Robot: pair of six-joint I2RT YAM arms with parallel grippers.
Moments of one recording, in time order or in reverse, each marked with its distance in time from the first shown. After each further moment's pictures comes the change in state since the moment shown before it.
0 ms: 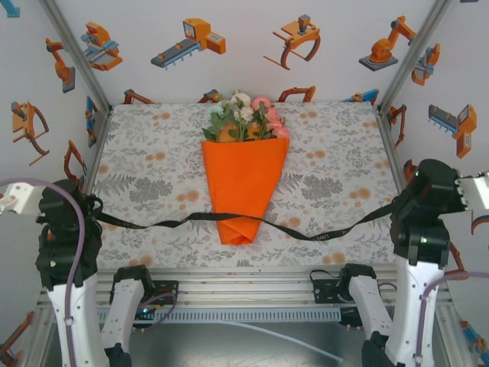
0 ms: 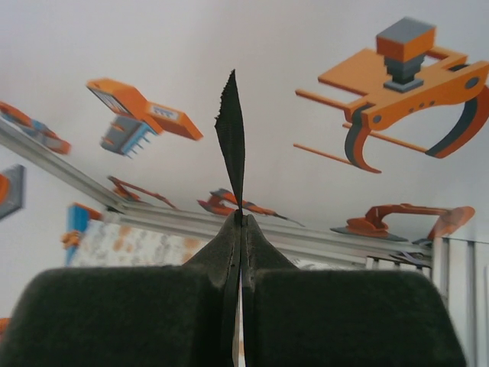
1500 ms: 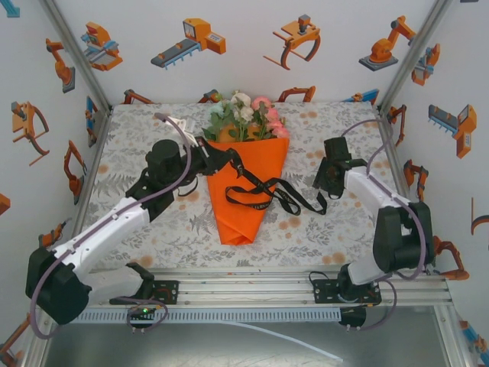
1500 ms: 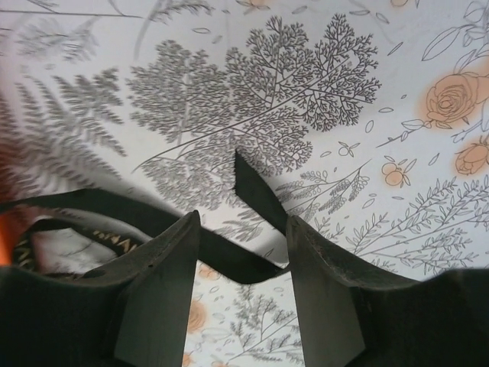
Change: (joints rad) left arm -0.719 0.555 -0.230 1.047 0.806 0.090; right arm 0.315 0.810 -0.204 0.171 -0.870 -0.092
